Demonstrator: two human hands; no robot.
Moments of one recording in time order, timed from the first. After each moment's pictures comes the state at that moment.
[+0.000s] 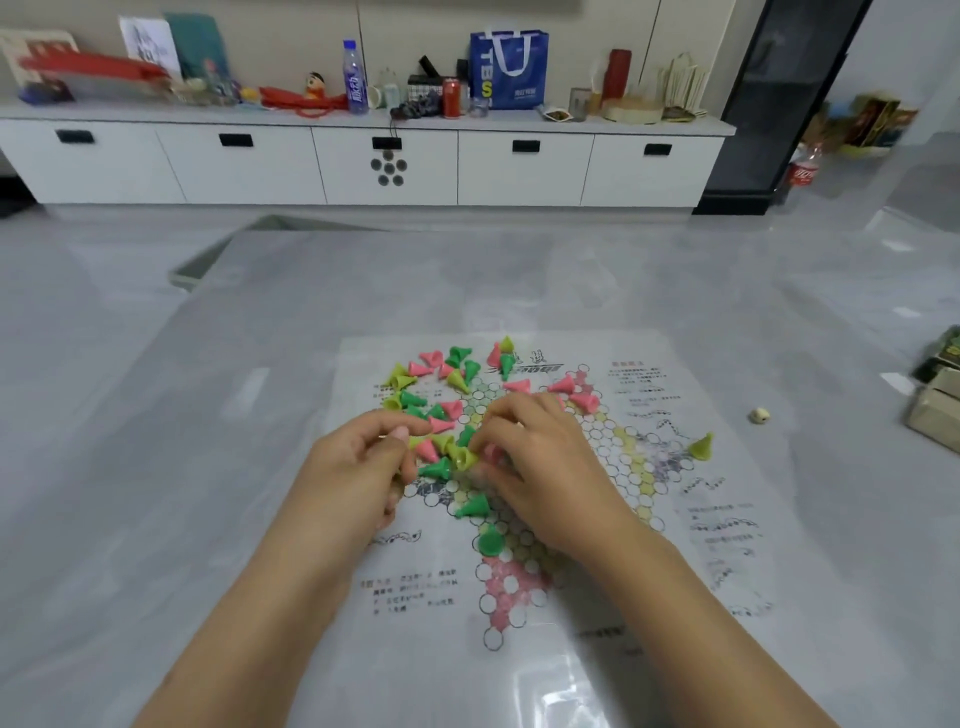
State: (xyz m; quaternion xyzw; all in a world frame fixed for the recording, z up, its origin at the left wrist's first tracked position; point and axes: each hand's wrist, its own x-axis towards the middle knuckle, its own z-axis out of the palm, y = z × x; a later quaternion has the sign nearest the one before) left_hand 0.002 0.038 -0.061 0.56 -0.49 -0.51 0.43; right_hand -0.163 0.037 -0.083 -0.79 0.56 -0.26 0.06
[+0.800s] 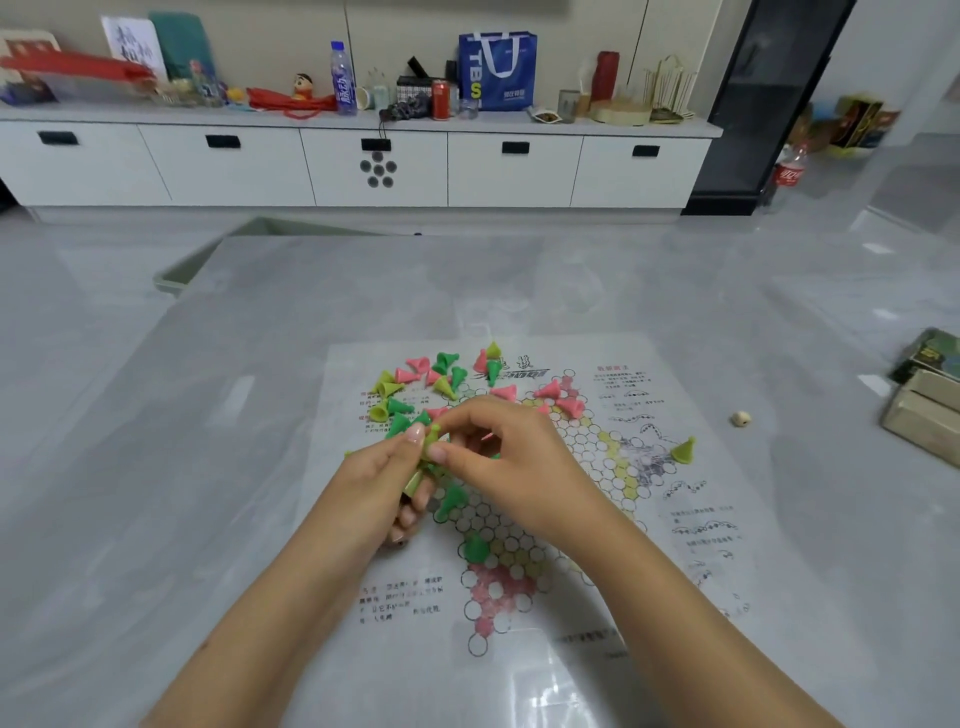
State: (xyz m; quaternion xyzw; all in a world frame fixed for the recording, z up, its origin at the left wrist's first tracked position) left_hand -0.012 0.033 -0.076 0.49 -0.52 -0.60 0.37; right_hand -0.152 0.035 -0.063 -0.69 0.51 -0.41 0.32
